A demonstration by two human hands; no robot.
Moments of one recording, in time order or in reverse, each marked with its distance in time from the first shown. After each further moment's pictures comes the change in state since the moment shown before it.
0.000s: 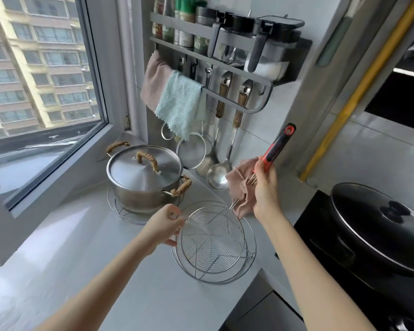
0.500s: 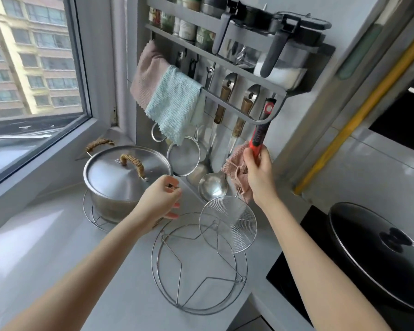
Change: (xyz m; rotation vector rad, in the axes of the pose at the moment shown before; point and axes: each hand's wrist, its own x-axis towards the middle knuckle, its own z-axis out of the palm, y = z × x) left_hand 0.060 0.058 -0.010 -0.172 0.094 0.121; right_hand 0.077 -0.013 0.017 -0.387 -0.174 -0.257
